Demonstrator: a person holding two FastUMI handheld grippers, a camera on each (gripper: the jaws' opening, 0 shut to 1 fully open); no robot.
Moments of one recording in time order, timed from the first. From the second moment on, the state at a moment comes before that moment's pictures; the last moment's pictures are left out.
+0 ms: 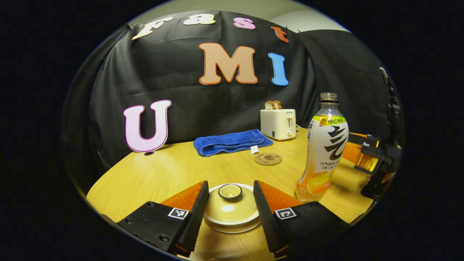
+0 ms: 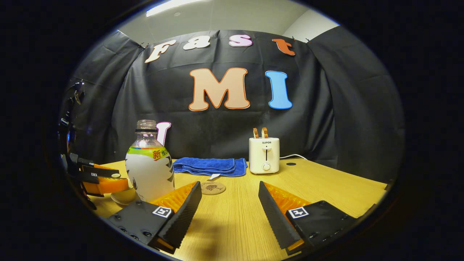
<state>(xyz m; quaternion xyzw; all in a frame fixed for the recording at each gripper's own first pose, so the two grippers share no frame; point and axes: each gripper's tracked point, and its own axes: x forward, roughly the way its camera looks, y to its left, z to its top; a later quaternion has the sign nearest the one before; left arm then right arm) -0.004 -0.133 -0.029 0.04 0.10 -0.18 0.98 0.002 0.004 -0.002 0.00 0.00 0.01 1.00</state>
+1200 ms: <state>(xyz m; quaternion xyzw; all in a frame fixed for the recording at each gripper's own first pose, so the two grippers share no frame) 0.001 -0.111 0.000 0.01 0.06 -0.15 0.99 -0.006 0.004 -0.005 0.01 0.01 0.02 1.00</state>
